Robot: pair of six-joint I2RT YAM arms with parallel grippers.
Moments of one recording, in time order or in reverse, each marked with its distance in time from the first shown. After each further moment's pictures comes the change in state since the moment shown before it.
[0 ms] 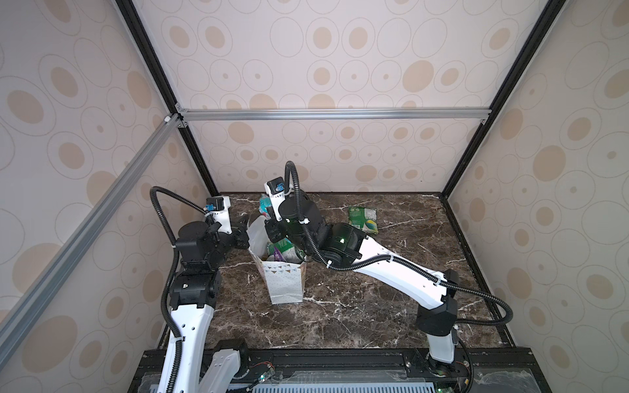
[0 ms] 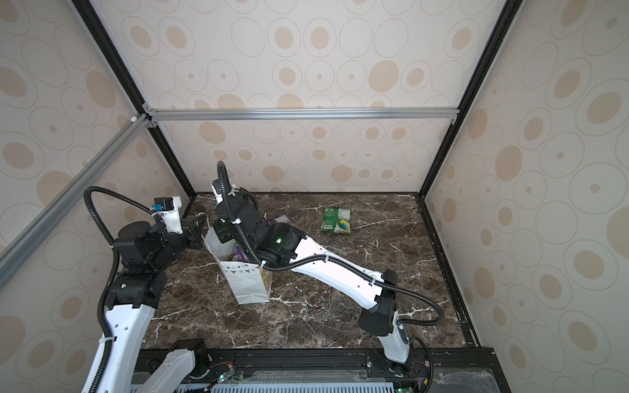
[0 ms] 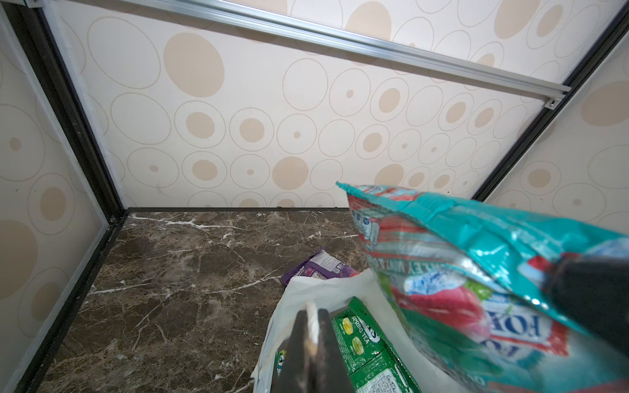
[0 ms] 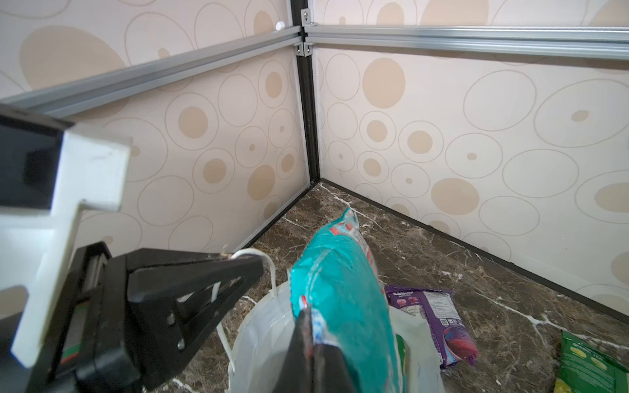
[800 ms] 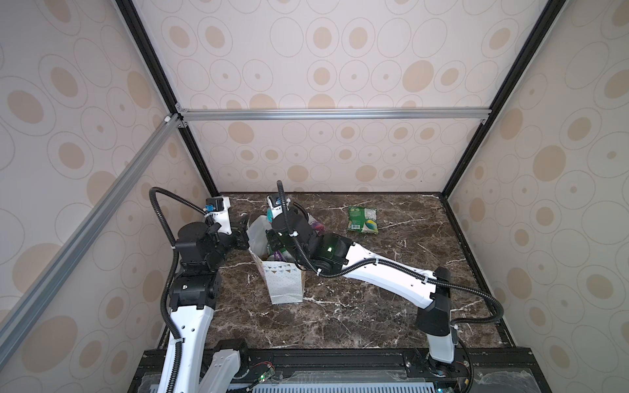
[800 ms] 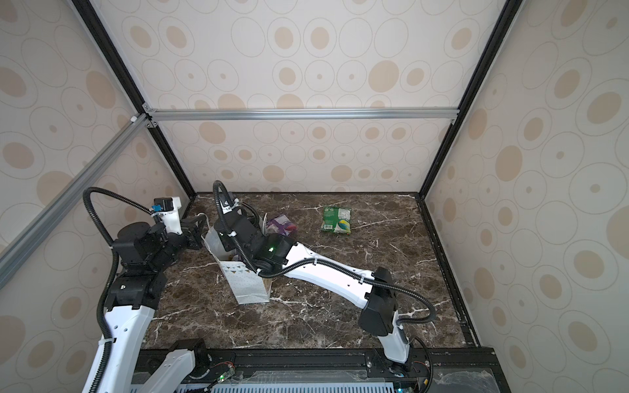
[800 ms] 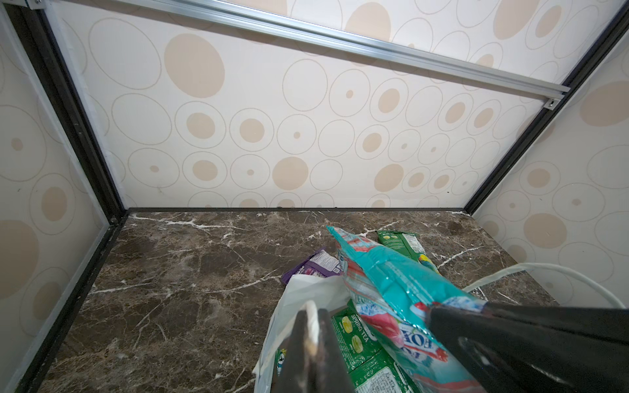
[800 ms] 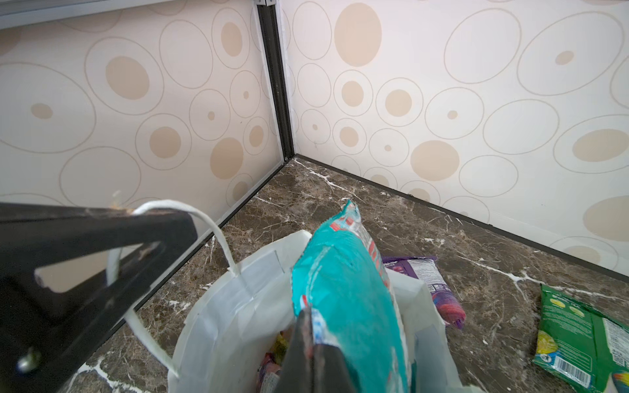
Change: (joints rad) left arm 0.000 -0.007 -0.001 -0.004 0.000 0.000; right arm 0.000 0.000 -0.195 0.092 0.087 0.045
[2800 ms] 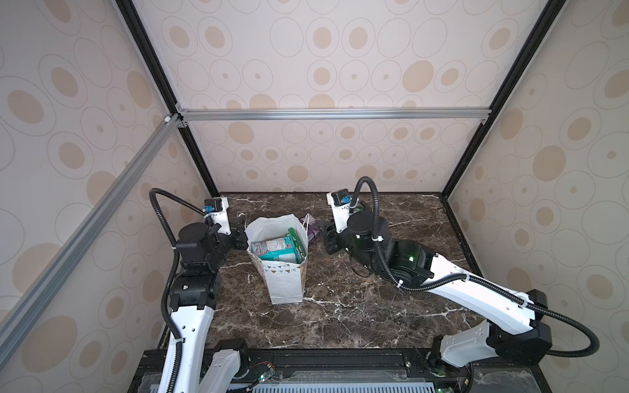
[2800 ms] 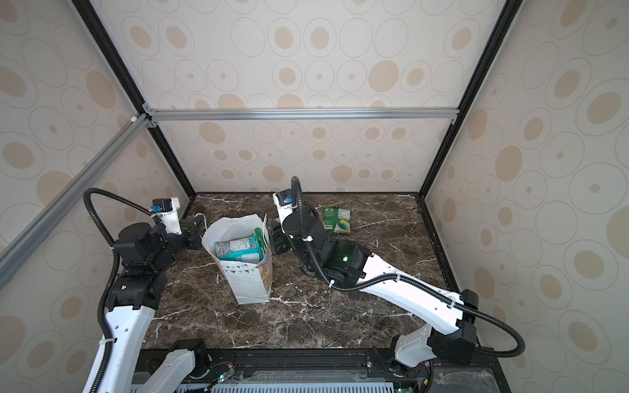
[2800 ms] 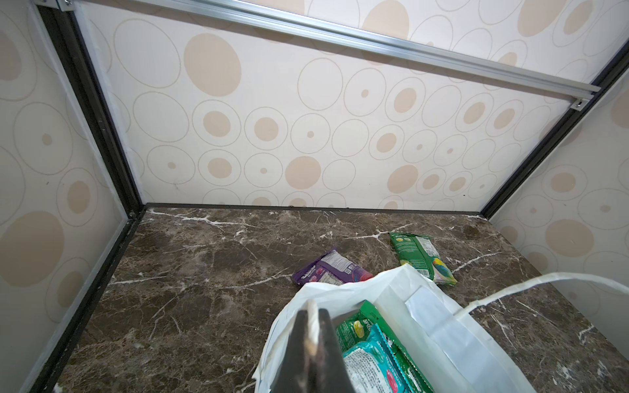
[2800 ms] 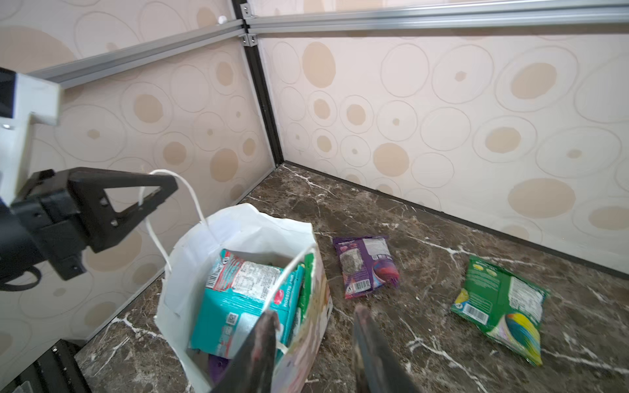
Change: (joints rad) left arm 0.000 -0.002 -0.011 0.003 -0.054 0.001; right arm -0.082 -0.582 -0.528 0.002 -0.084 0.006
